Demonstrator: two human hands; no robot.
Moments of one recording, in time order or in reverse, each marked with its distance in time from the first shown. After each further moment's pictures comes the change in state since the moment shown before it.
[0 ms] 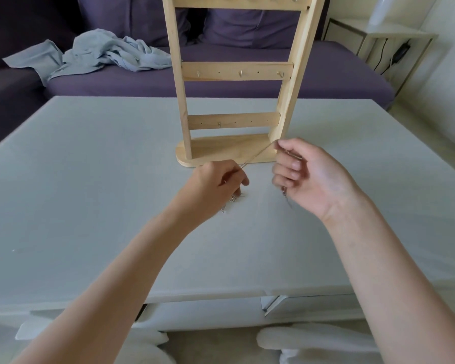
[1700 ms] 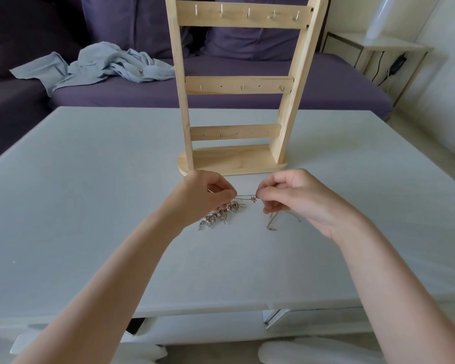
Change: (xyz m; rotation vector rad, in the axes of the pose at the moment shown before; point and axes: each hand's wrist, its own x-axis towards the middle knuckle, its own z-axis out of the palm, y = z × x) left_hand 0.002 -0.008 -0.017 -0.183 -0.054 -0.229; right_hand -0.007 0.006 -0.001 -0.854 -0.095 -0.033
